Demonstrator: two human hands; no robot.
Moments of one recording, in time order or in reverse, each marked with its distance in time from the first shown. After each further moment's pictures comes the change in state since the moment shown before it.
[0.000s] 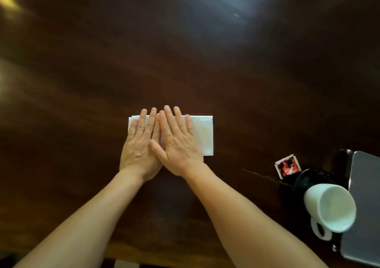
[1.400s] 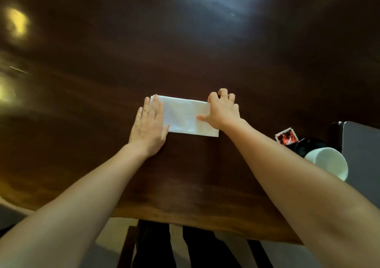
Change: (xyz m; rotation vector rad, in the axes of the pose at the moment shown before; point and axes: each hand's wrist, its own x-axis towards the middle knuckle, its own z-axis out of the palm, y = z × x) left_hand -0.019 -0.024 -0.039 -0.067 -0.133 -0.046; right_hand -0.012 0.040 -0.066 0.009 -0.089 0.502
